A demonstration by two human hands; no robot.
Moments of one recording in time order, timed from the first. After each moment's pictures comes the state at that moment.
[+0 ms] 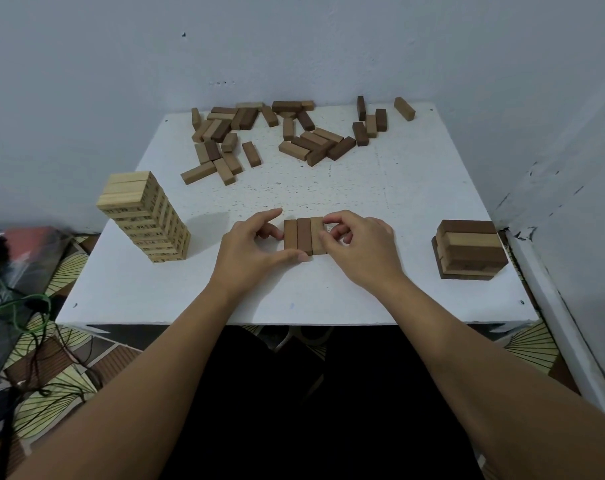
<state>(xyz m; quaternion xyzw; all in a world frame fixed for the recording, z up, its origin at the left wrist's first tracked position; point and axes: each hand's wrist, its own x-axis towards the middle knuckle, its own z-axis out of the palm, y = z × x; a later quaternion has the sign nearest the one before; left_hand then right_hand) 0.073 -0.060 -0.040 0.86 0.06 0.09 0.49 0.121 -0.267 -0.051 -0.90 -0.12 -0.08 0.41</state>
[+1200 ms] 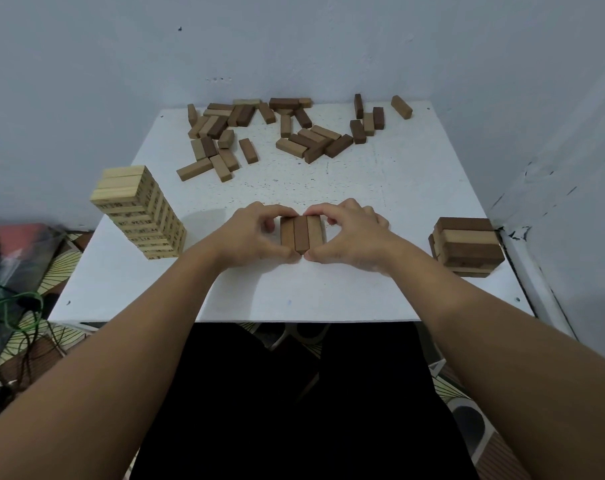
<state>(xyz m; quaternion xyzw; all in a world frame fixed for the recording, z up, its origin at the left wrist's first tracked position) 0.103 -0.051 0.000 0.93 -0.04 -0.10 0.36 0.133 -0.273 -0.010 -0.92 -0.16 0.15 0.33</state>
